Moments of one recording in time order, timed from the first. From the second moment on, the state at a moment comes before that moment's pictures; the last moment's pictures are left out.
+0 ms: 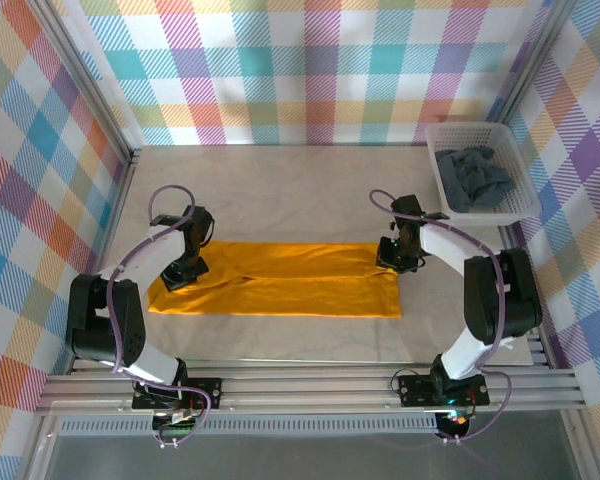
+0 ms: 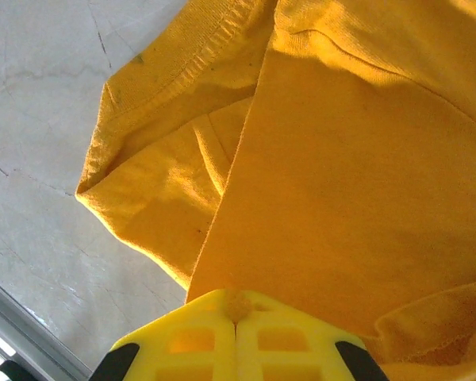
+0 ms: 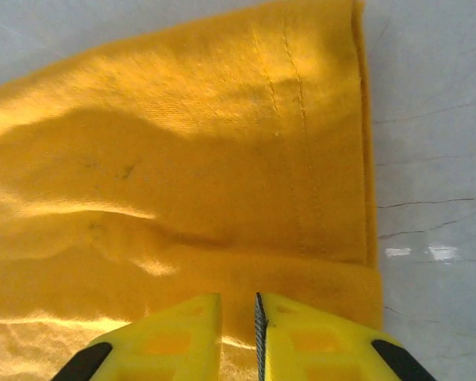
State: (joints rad) left arm -0.18 1.52 1.03 -1.10 -0.34 -0.80; right arm 0.25 1.66 1.01 -0.71 -0.20 0.50
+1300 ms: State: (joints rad) left arm 0.09 1.79 1.49 -1.06 -0.20 -0.81; right arm 0.25 1.74 1.10 -0.70 -0.30 0.69
